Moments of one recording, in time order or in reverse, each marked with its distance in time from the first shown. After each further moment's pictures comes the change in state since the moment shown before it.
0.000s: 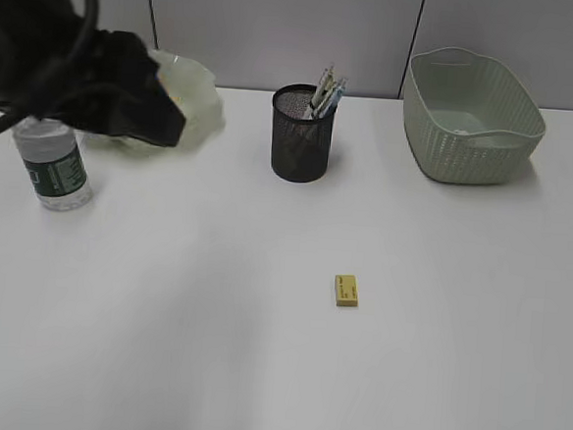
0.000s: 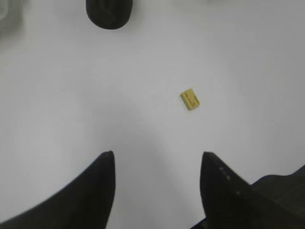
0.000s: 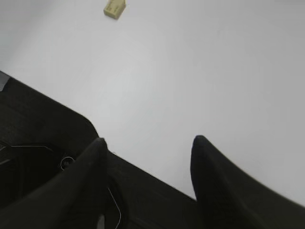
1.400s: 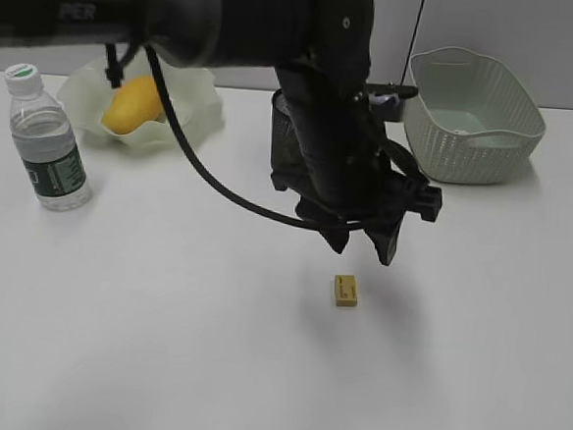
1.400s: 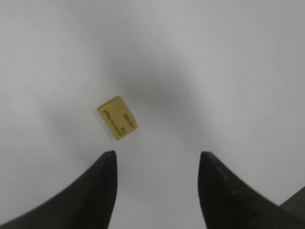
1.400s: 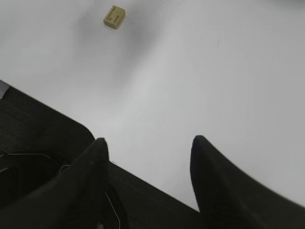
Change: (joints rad) left arm -0.170 0.918 -0.757 -0.119 0.259 -0.073; right arm 0.000 0.000 0.020 0.000 -0.059 0.000
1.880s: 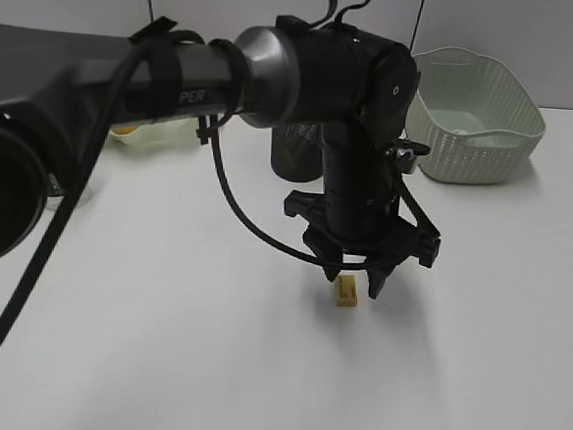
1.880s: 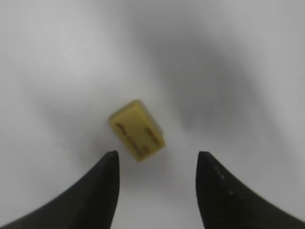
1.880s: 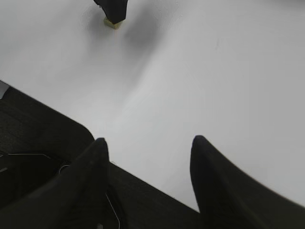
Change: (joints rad) left arm -0.038 0.217 -0.219 0.108 0.173 -0.055; right arm 0.000 0.000 0.000 0.000 0.000 0.000
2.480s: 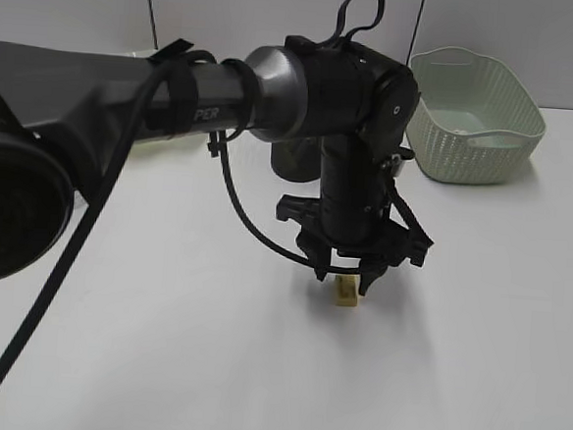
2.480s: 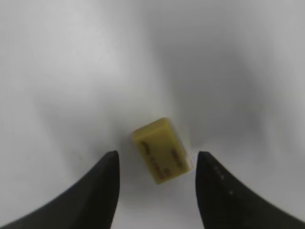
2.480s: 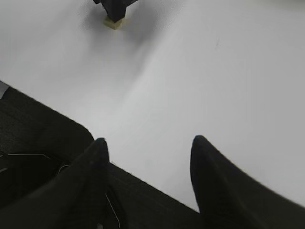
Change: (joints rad) left arm 0.000 0.048 -0.036 0.088 0.011 -0.135; right arm 0.000 0.000 0.000 -0.002 -0.001 0.000
